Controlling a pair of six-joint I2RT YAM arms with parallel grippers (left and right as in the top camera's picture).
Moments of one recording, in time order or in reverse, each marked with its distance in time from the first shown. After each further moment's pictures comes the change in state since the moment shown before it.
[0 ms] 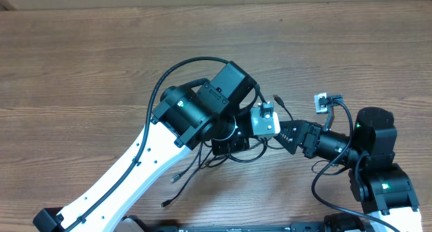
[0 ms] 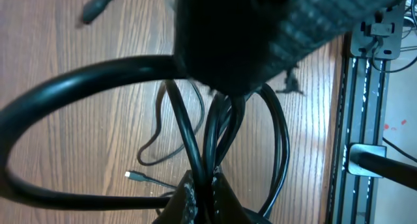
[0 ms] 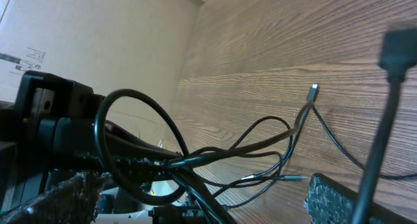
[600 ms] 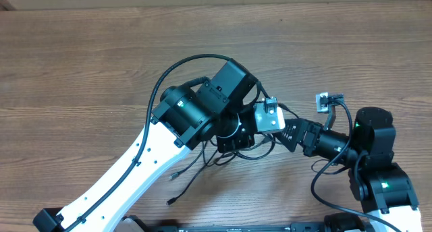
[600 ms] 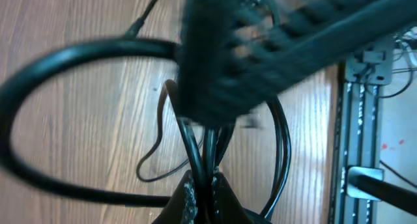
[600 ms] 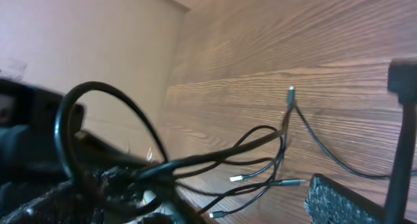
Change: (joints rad) left arm 0.000 0.000 0.000 0.063 0.047 -0.031; right arm 0.000 0.011 0.000 -0.019 0.061 -0.004
